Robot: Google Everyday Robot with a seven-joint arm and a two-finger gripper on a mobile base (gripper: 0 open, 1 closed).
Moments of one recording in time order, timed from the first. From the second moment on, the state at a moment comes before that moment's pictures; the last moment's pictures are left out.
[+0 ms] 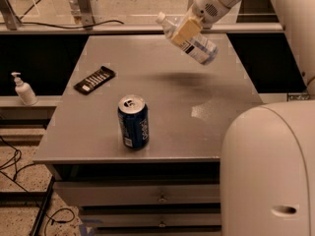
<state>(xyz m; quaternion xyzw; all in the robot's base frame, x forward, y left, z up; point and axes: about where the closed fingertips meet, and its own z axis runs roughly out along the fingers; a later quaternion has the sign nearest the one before) 0.728 -0.080 0.958 -0.57 0.74 0.13 0.33</state>
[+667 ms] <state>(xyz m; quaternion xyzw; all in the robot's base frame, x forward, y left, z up) 0.674 -0.078 0.901 -0.63 0.73 0.17 0.18</state>
